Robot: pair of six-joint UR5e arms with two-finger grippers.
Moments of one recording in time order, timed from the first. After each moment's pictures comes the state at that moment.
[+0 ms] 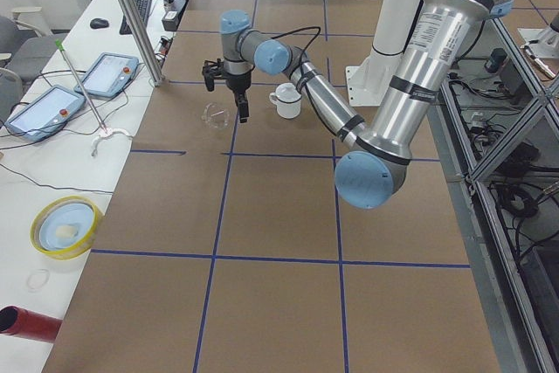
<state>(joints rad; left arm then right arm) -1.28 -1.83 -1.87 -1.30 -2.27 -0.55 1.57 -1.68 1.66 -1.57 2.29 0.01</state>
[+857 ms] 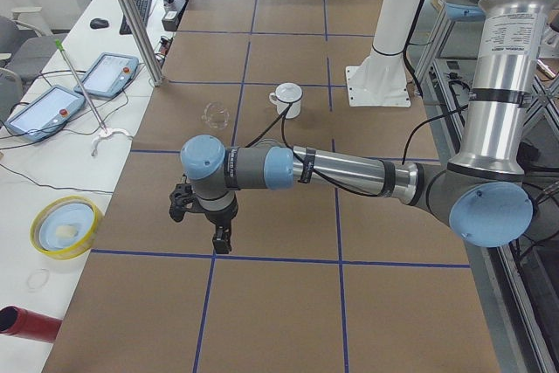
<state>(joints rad) -1.59 -1.65 -1.63 -1.40 -2.33 0.02 1.57 -1.68 1.66 -1.57 2.29 0.01</state>
